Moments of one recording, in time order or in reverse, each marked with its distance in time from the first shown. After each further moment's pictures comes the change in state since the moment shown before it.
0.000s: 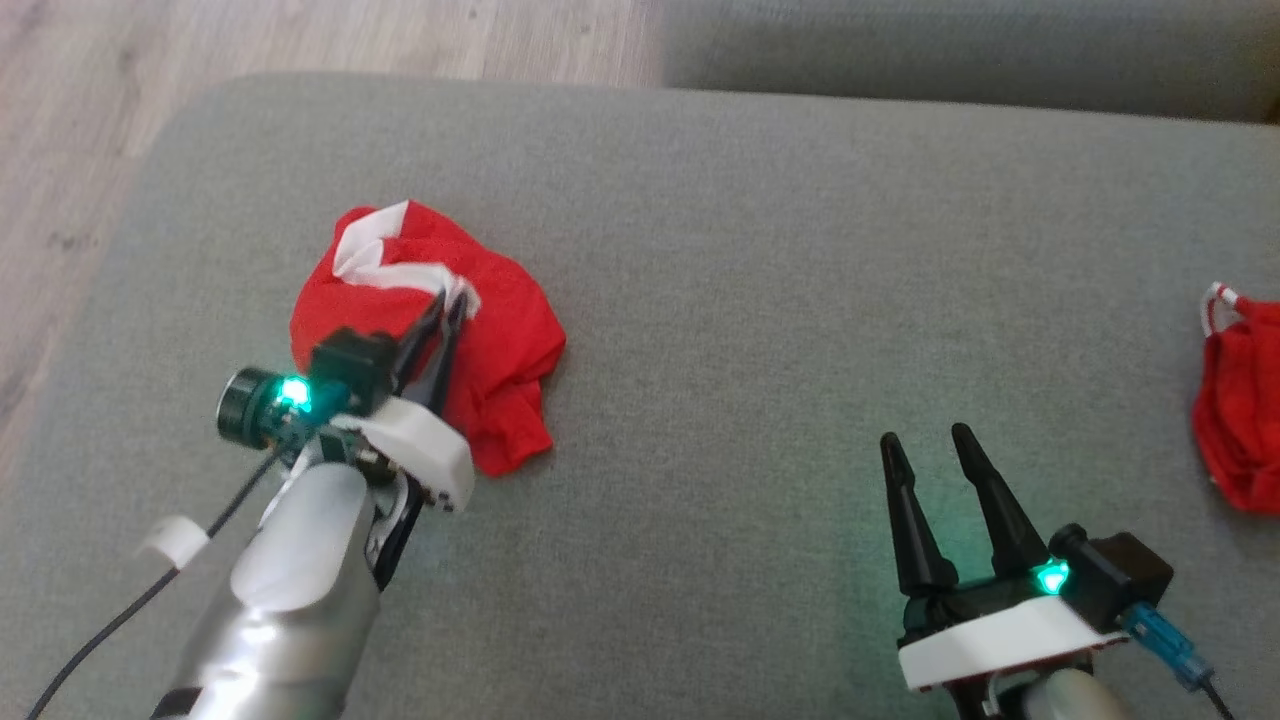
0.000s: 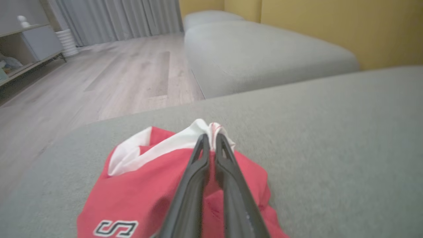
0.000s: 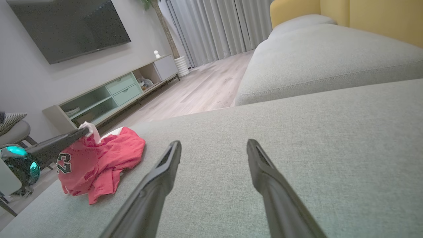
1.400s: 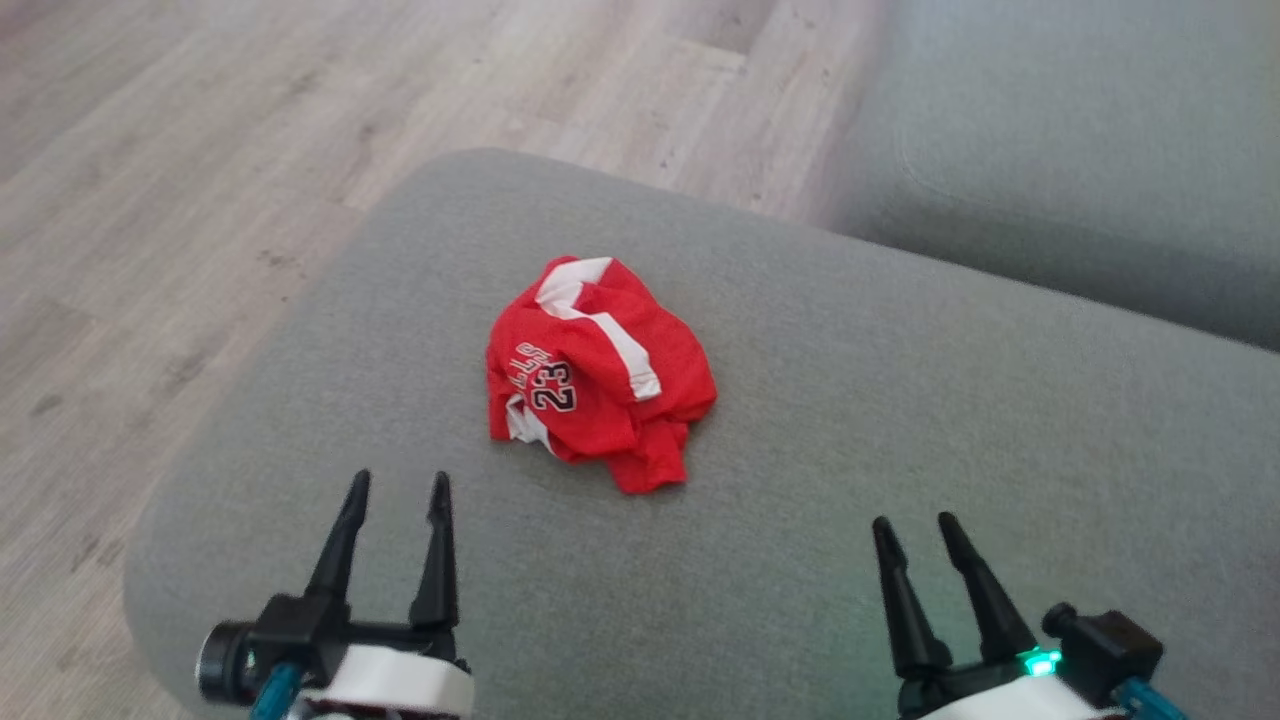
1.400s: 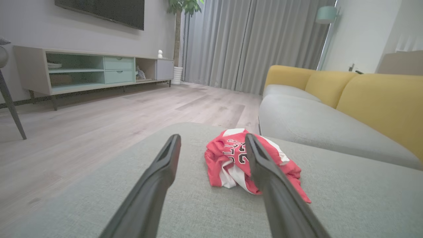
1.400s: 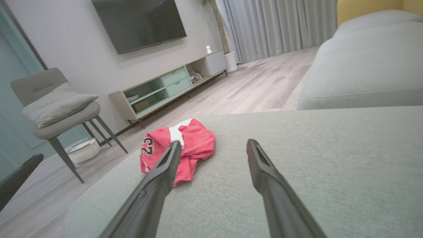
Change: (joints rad) left arm 0.596 -0.088 0.256 -0.554 0.043 0.081 -0.088; right arm 0.124 0.003 0.043 0.000 0.079 0.000 0.000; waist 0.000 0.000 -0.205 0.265
